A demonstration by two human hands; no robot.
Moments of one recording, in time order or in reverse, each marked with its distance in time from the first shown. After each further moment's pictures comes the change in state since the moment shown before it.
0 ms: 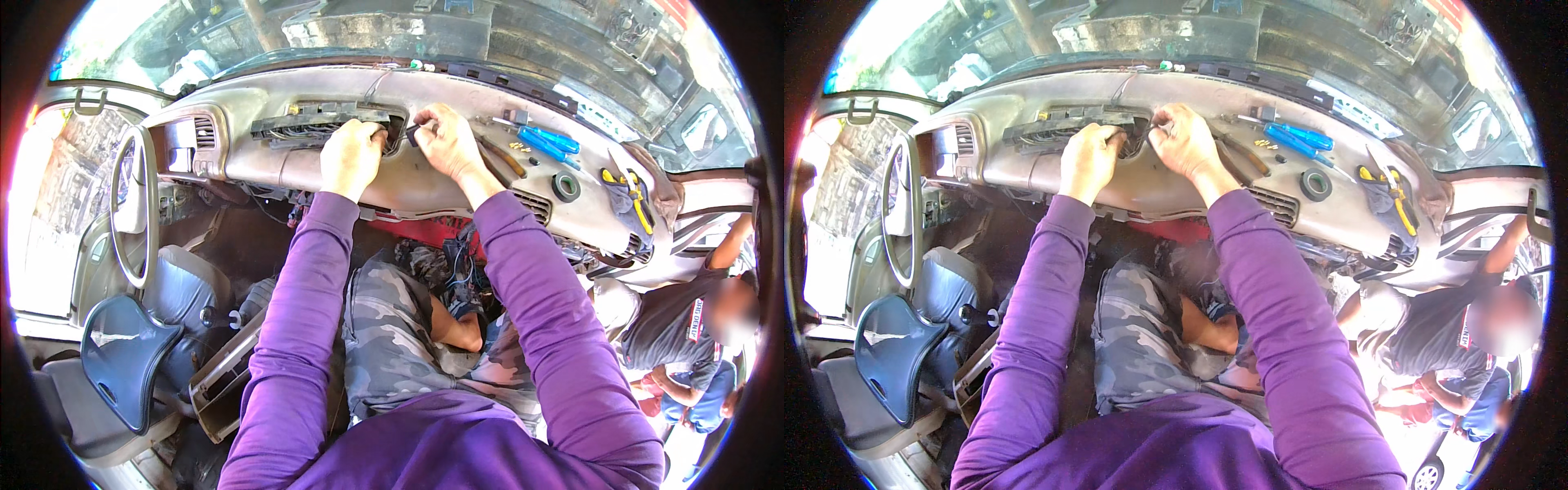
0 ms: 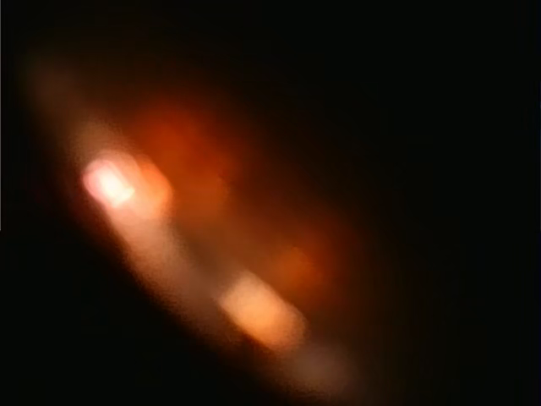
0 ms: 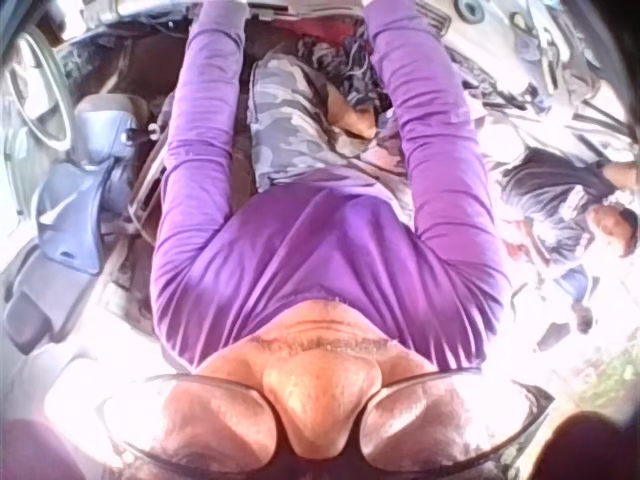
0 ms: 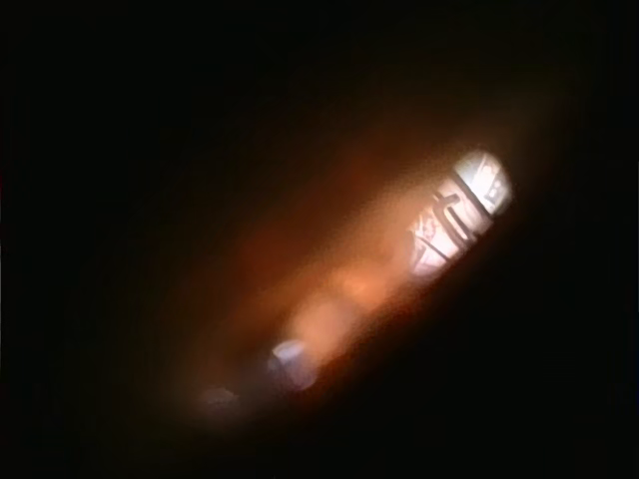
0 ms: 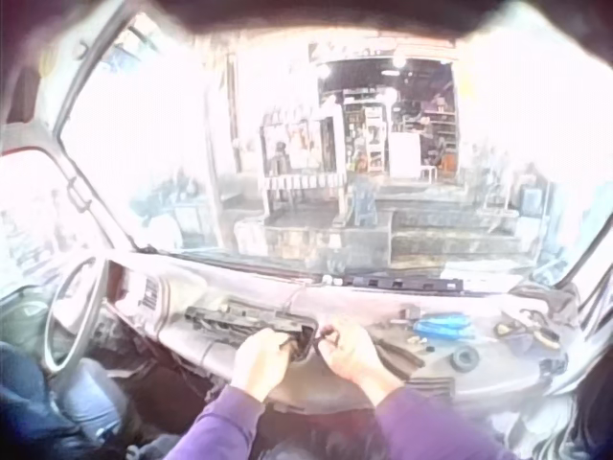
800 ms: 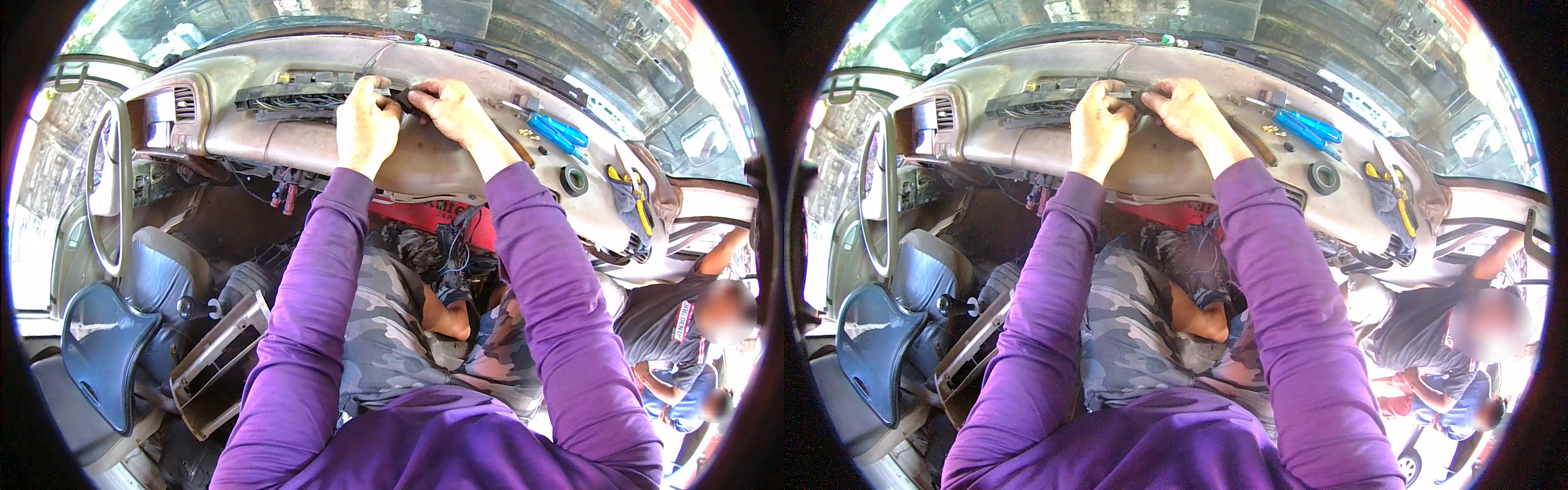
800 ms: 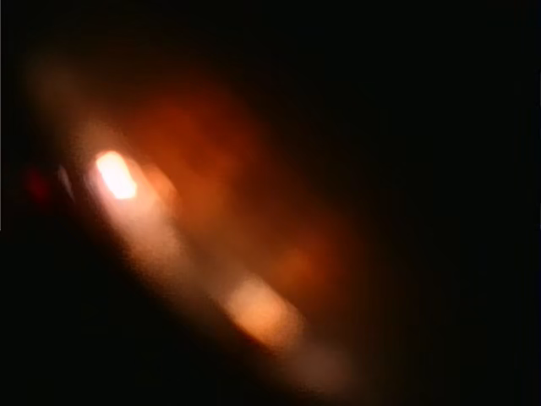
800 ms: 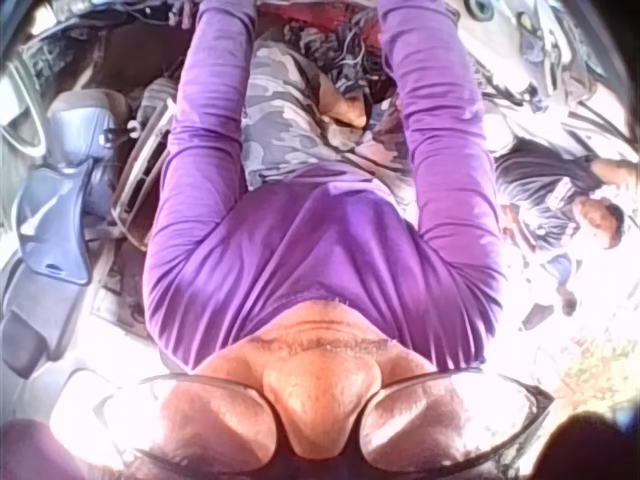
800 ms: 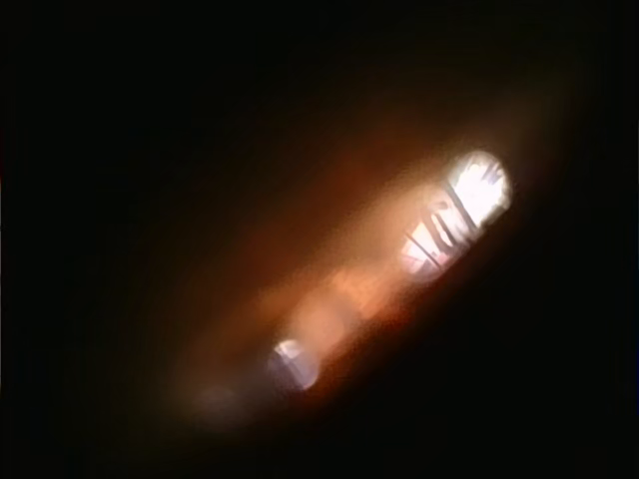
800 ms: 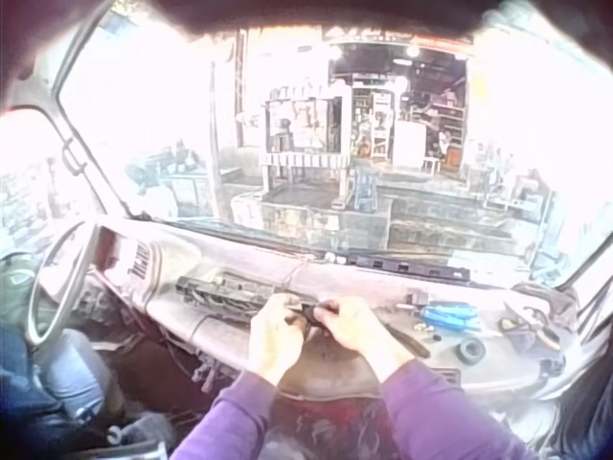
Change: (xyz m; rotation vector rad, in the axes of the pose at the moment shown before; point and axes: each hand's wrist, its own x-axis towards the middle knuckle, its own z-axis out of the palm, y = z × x) left_hand 0.008 0.020 0.035 -0.604 0.141 -0.324; right_hand 0.026 0.000 -0.009 0.165 -0.322 0.305
